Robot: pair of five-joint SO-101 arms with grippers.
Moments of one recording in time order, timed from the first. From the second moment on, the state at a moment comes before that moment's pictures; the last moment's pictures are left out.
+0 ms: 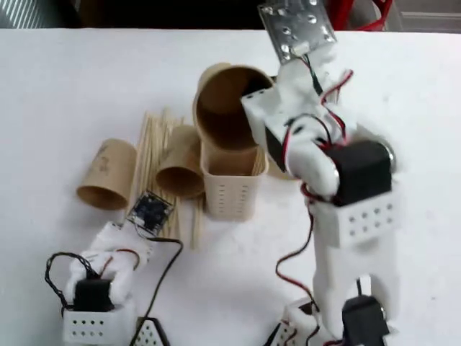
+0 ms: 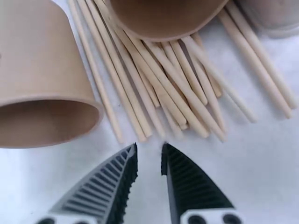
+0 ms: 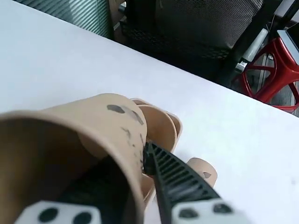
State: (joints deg) left arm -5.8 -104.7 97.1 73.3 -30.7; right arm -21.4 -16.9 -28.0 87.2 10.0
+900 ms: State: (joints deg) left arm -5.8 -104.7 97.1 73.3 -30.7; right arm -16.0 -1.7 -28.0 79.5 6.2
